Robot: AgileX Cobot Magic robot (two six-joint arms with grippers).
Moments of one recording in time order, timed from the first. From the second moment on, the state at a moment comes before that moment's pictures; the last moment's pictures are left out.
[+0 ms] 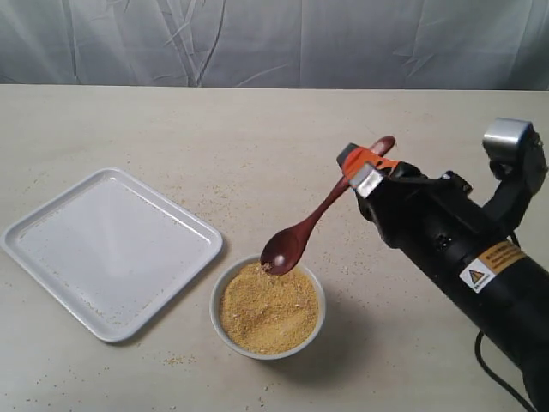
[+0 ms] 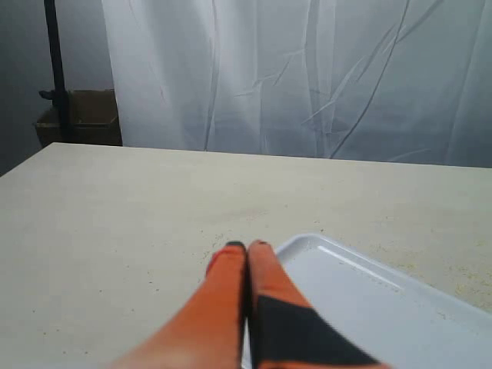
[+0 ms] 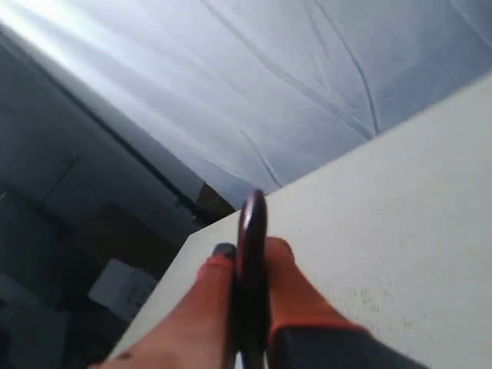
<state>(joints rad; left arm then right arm) 0.03 0.00 0.00 -0.02 0.19 -0.02 0.91 1.39 -0.27 0.41 -1.05 0.55</state>
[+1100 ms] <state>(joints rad) 0.03 0.00 0.00 -0.02 0.19 -0.02 0.91 1.54 -0.32 0.21 -1.07 0.18</state>
